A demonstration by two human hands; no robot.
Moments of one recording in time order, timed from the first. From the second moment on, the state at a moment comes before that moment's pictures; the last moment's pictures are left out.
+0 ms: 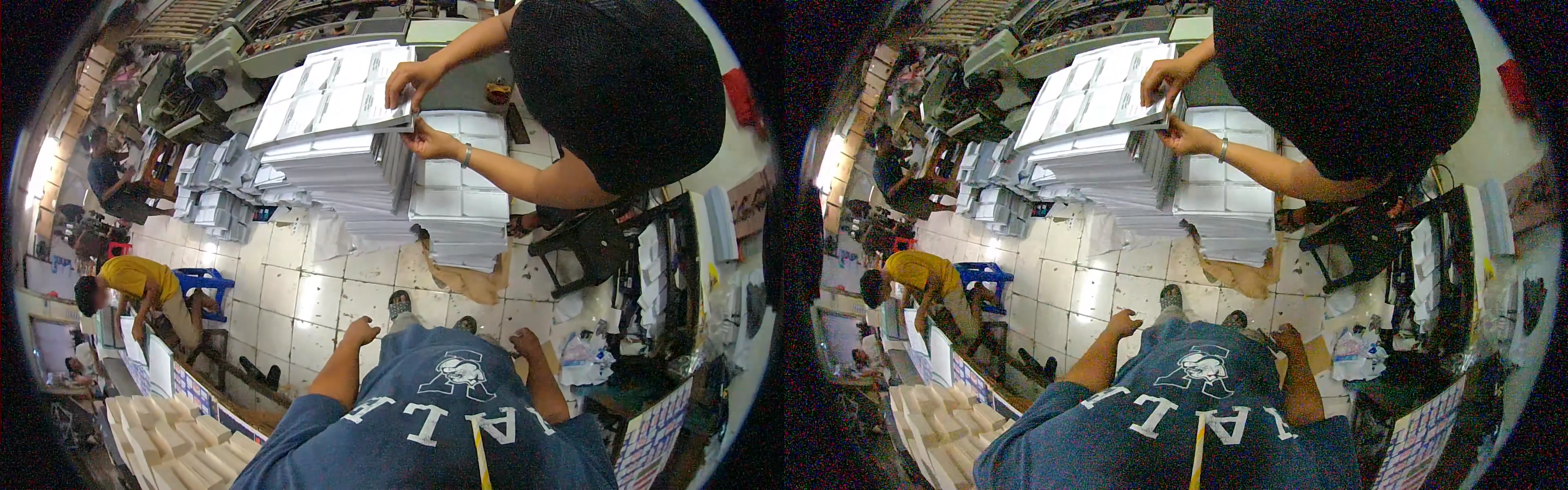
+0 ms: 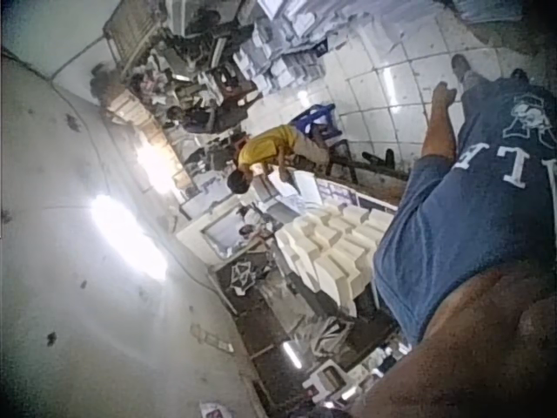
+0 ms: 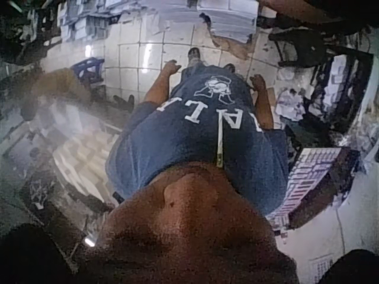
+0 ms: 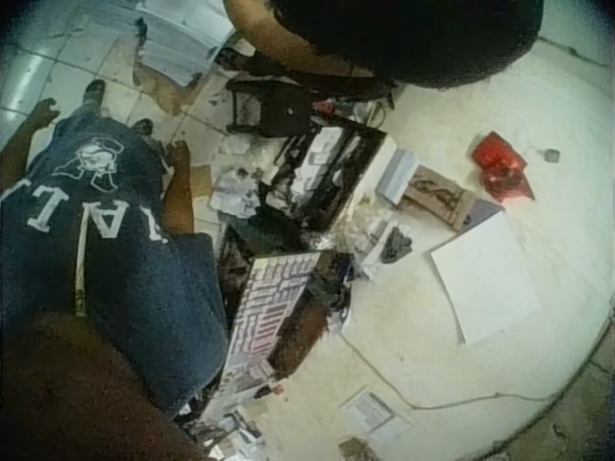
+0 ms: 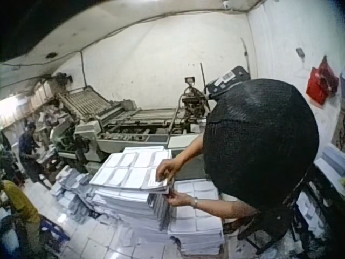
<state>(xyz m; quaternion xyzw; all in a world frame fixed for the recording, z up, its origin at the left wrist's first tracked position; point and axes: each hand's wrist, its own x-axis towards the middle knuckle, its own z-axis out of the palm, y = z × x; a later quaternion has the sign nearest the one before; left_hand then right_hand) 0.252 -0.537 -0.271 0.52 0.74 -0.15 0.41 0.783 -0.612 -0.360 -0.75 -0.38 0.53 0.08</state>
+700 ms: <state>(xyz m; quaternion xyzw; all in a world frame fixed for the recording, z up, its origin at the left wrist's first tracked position) 0.227 -0.559 -0.309 0.48 0.75 -0.09 0.45 0.754 -0.581 -0.331 -0.76 -0.46 0.47 0.01</state>
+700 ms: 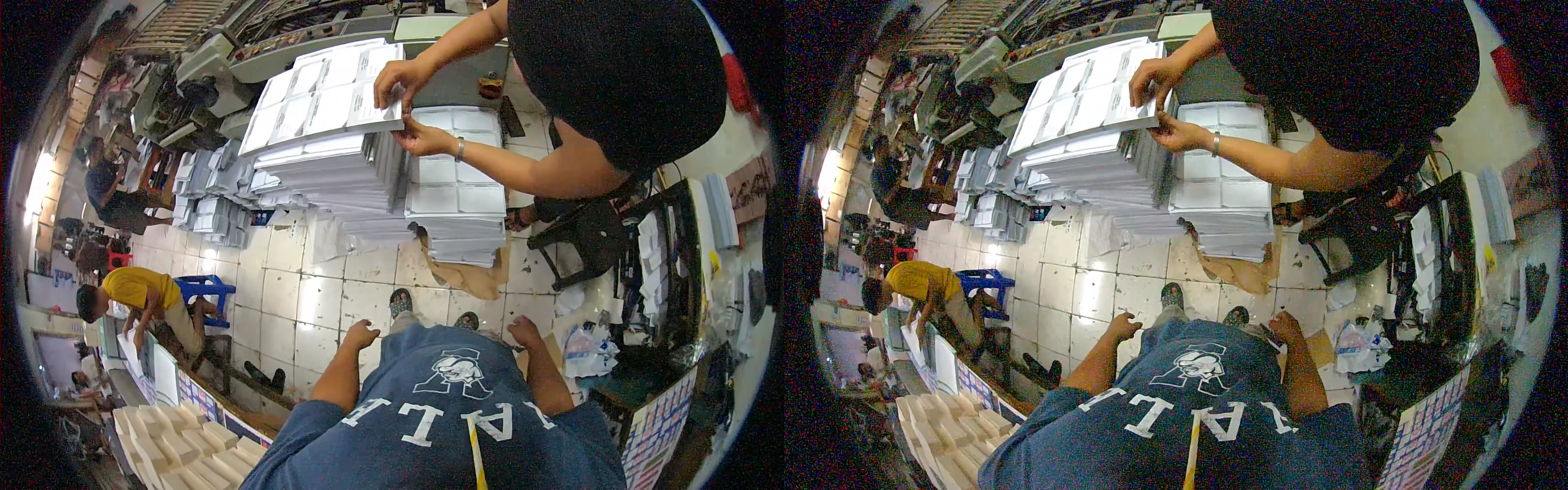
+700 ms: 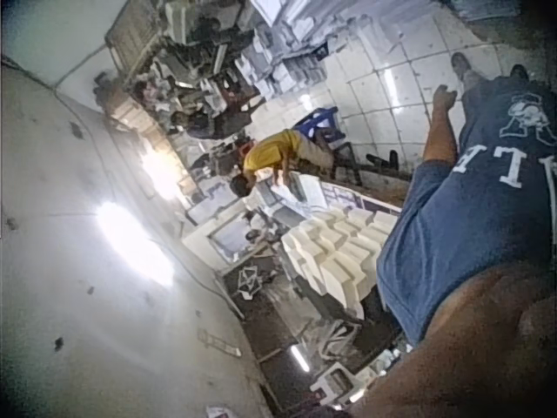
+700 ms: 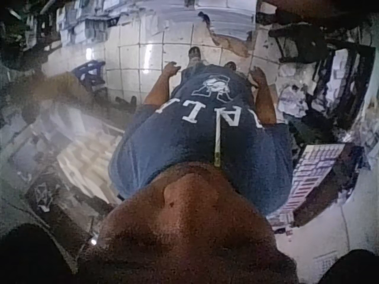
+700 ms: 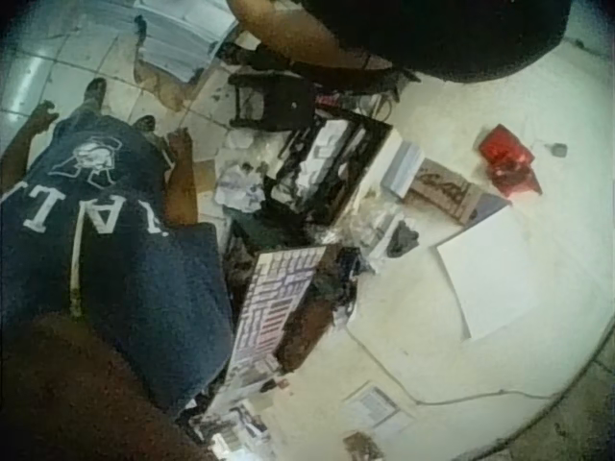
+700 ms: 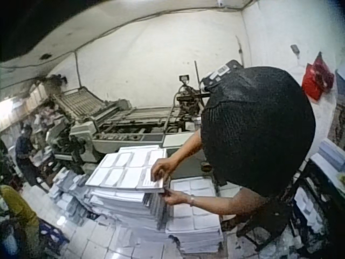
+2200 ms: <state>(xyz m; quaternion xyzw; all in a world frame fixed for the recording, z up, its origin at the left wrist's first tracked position) 0.242 -0.546 -0.289 0.50 0.74 -0.11 0.44 0.765 -0.597 -0.344 -0.77 -0.41 0.49 0.02</state>
